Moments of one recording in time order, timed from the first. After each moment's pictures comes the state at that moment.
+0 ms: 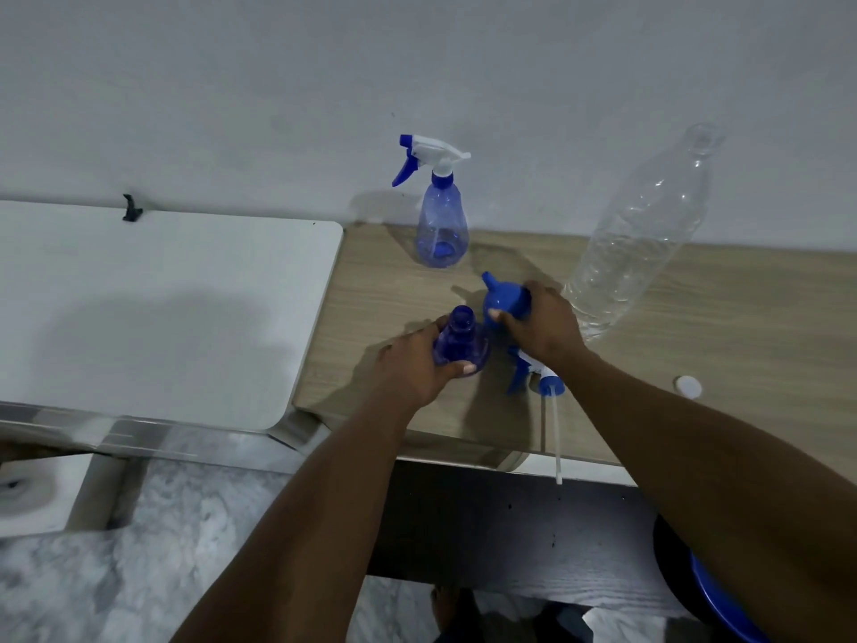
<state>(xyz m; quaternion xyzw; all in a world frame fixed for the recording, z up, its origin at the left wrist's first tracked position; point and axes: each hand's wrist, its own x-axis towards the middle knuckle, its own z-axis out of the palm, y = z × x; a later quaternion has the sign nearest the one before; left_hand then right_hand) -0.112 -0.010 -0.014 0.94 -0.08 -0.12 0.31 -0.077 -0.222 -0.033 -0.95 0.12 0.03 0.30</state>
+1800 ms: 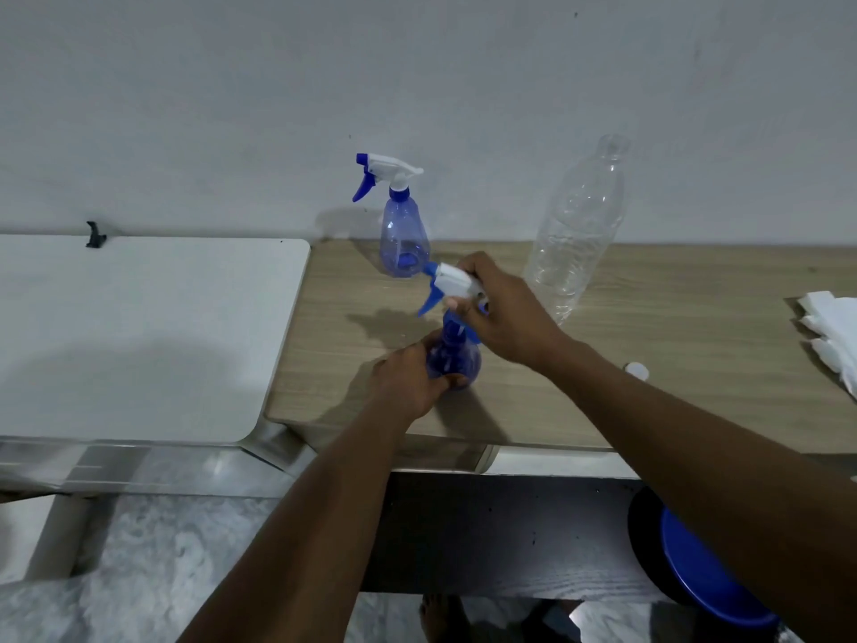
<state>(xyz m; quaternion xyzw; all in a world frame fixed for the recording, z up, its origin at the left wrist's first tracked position) -0.125 -0.042 -0.031 0.95 -0.09 -0.12 0.28 -0.126 -0.212 0.055 -0.91 -0.13 -0.09 0.37</state>
